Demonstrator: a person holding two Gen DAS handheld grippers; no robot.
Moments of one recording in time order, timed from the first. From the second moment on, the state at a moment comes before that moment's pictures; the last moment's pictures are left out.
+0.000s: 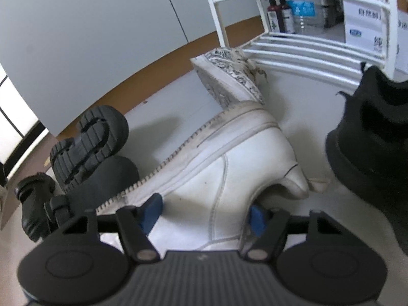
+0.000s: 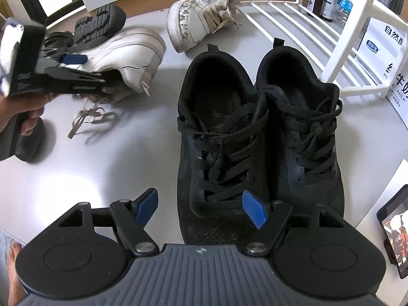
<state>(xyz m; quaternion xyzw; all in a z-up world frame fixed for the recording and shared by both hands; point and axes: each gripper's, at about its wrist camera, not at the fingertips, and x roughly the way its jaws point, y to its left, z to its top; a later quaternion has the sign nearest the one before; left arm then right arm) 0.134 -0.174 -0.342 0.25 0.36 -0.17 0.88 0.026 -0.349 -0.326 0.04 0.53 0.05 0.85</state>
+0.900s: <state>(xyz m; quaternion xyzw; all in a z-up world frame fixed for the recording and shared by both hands) 0.039 -0.179 -0.307 0.20 0.45 -0.22 0.84 0.023 -0.333 -0.316 0.06 0.52 0.10 0.85</state>
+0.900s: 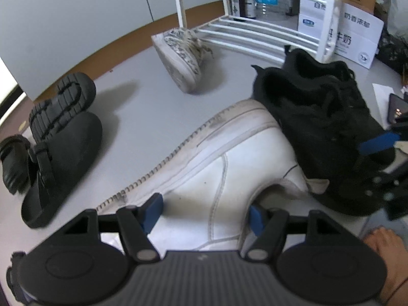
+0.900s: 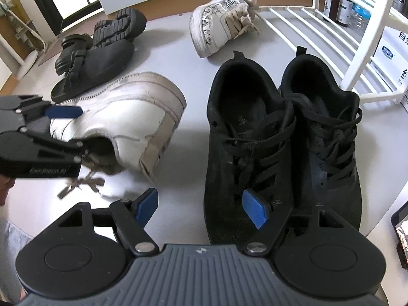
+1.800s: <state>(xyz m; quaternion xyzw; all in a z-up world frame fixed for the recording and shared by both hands) 0.036 -0.162 -0.293 0.10 0.51 -0.23 0.82 0.015 -0.328 -0.323 0.04 0.54 0.11 0.83</state>
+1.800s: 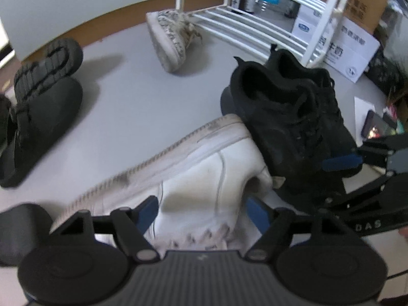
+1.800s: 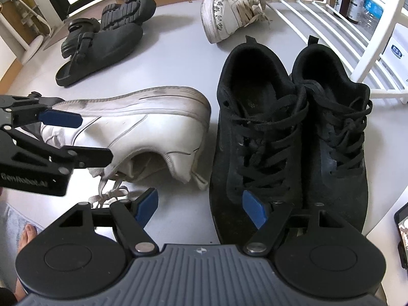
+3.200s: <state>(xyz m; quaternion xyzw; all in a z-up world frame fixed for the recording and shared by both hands) 0.046 -0.050 -0.266 -0.02 0.47 -0.15 0.87 0.045 -0.234 -0.359 0.00 0.52 0.27 0.81</state>
